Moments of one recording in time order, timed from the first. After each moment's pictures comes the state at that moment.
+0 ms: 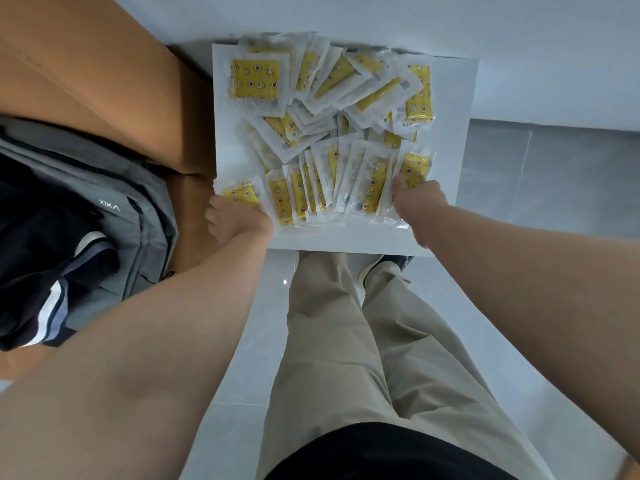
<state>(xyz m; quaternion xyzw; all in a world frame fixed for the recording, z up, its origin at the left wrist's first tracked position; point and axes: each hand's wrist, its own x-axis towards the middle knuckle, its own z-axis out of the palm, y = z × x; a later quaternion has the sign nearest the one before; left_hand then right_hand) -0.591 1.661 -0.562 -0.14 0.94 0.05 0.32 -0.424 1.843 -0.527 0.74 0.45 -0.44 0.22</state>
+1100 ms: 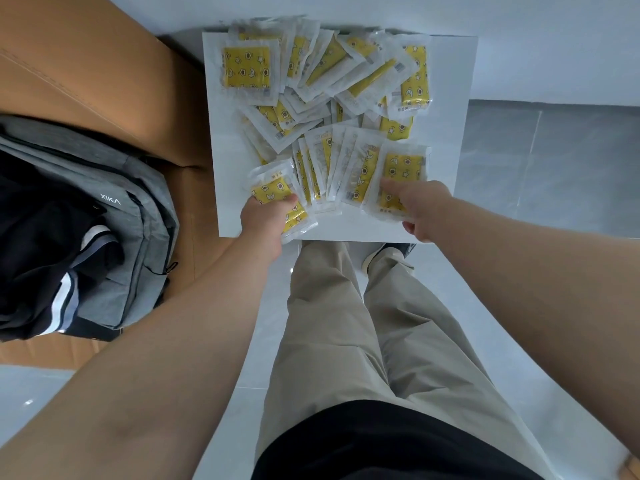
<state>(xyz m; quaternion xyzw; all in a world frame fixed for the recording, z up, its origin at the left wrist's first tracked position) -0.561 1.667 -0.557 -0.27 0.77 0.35 0.46 -0.408 1.842 -0.520 0.77 0.28 -0.56 0.15</state>
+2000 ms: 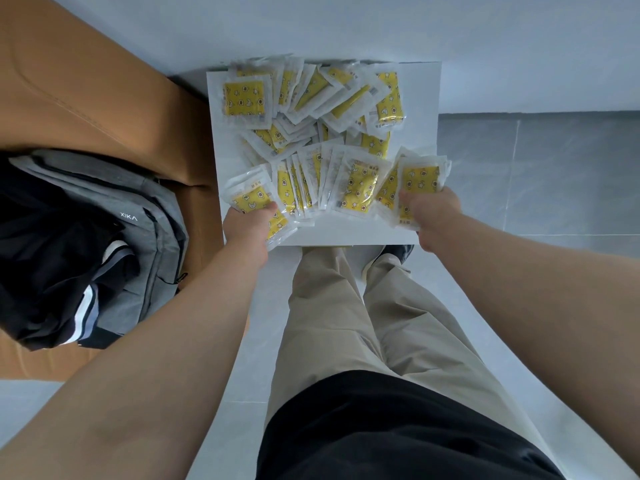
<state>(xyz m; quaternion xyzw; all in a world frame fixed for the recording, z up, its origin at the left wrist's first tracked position) -0.568 1.669 -0.504 -0.28 0.79 0.37 0.40 -0.375 1.848 -0.481 0.78 0.27 -0.55 0.03</state>
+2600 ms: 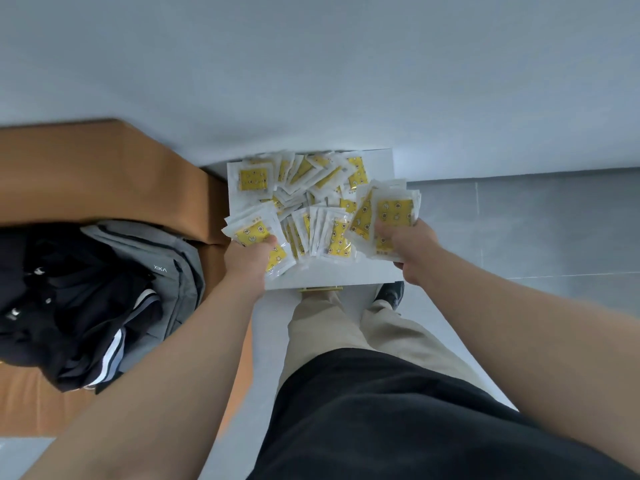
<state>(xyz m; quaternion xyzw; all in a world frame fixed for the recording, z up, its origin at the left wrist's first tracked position) -0.556 1.696 -0.386 -0.19 0.78 0.43 0.40 -0.361 1.857 -0.365 0.70 0.29 -0.65 -0.03</state>
